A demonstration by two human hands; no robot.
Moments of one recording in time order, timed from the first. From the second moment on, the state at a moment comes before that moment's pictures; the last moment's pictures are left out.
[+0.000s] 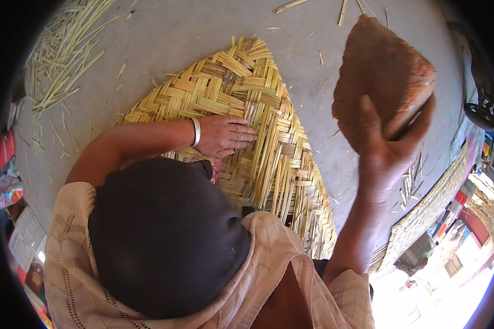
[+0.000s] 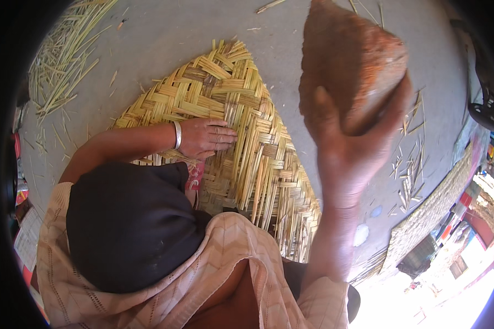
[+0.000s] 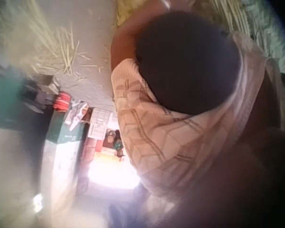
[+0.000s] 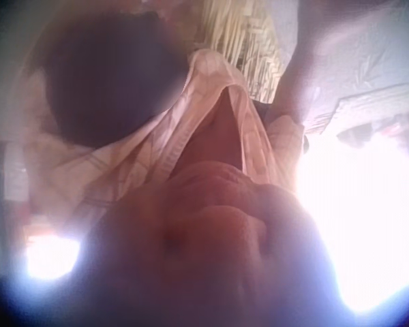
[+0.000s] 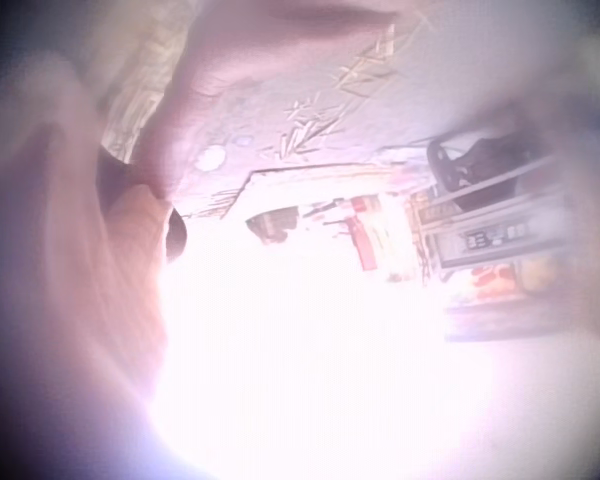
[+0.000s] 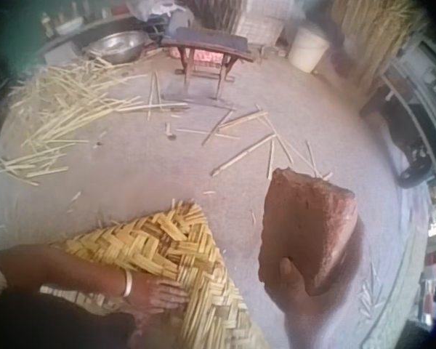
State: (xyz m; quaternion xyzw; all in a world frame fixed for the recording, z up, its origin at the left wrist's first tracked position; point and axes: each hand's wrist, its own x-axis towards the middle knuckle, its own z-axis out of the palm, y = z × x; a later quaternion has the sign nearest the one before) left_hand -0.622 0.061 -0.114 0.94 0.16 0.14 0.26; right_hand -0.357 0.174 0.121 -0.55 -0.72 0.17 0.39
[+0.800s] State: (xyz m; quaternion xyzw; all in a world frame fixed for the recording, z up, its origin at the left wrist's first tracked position) left_hand -0.621 0.059 -0.122 0.94 0.16 0.21 0.23; right_hand -0.488 0.172 0.052 -0.48 -0.86 0.15 0.07
